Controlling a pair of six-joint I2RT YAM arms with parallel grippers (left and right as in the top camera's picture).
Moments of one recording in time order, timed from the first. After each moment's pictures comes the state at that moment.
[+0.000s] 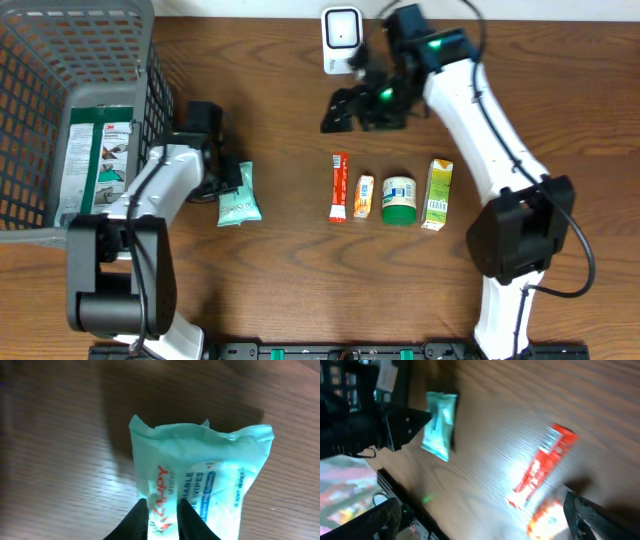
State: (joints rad) left arm -0.05 1.76 1.07 -0.72 0.02 -0.33; right arm 0.37 2.11 2.02 -1.24 -0.61 0.11
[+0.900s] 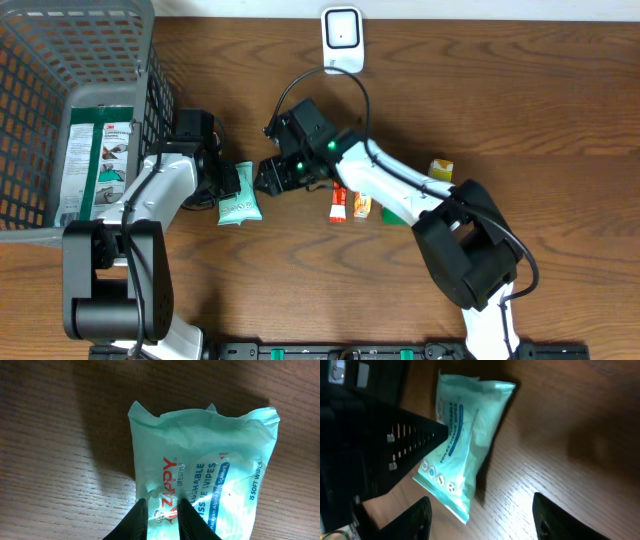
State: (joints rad) left arm -0.03 1.74 1.00 -0.66 0.09 -0.30; right arm 0.72 2.11 1.50 -0.43 -0.49 0.43
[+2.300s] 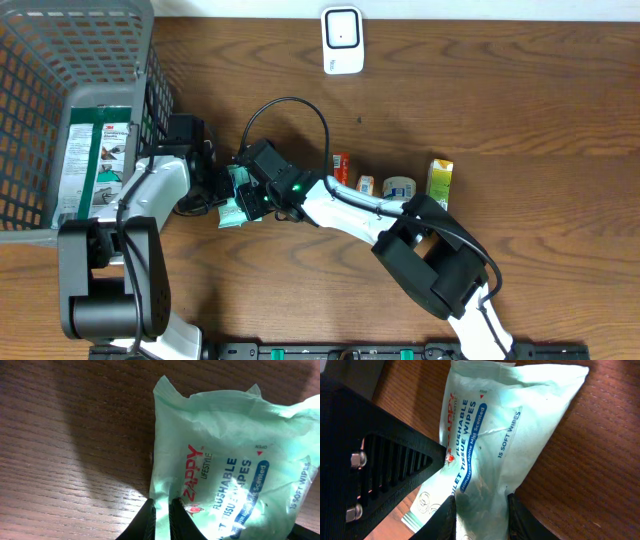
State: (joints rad) left arm 0.02 1.75 0.98 -0.68 0.12 -0.27; right arm 0.90 2.19 1.45 -0.19 -0.23 0.51
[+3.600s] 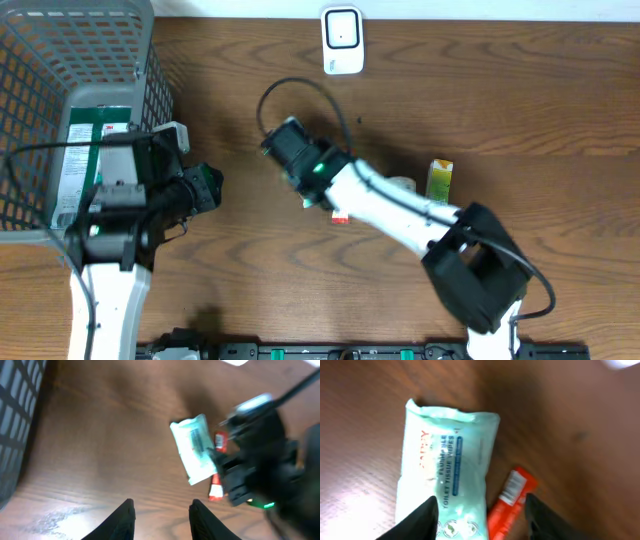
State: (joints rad) left arm 0.02 1.06 1.04 -0.92 0.28 -0.31; right arm 0.82 2.01 1.47 -0.58 0.36 0.07
